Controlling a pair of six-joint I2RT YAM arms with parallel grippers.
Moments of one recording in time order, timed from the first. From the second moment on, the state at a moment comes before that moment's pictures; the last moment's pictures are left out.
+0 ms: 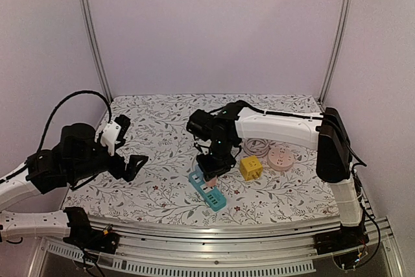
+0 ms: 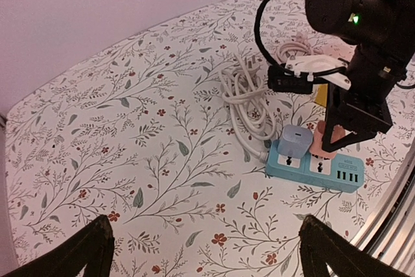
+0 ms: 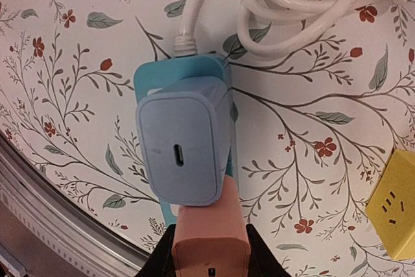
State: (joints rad) left arm -0.88 0.67 0.65 -0.49 -0.29 -0.09; right arm 1.05 2.22 1.96 -1.11 -0.08 0.54
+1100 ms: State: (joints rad) left arm -0.88 0.69 0.65 -0.49 -0.30 -0.09; right arm 1.05 2.20 1.88 -1.09 -0.08 0.54
